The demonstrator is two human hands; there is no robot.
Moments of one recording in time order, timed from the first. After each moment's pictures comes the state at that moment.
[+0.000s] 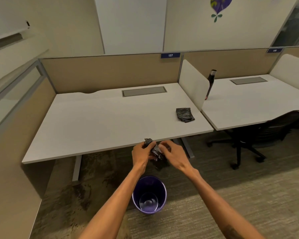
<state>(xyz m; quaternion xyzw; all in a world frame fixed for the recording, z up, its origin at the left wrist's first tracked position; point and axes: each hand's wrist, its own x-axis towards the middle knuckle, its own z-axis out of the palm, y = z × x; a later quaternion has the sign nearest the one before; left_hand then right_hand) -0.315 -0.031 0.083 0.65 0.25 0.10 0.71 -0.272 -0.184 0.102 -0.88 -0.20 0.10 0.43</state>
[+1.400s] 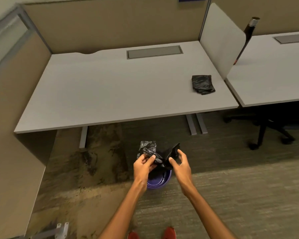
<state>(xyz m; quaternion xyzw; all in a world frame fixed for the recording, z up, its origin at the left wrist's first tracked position) -0.320 -0.066 -0.087 0.48 0.38 0.07 0.79 -0.266 -0.207 -0.099 -0.77 0.11 0.22 0.59</state>
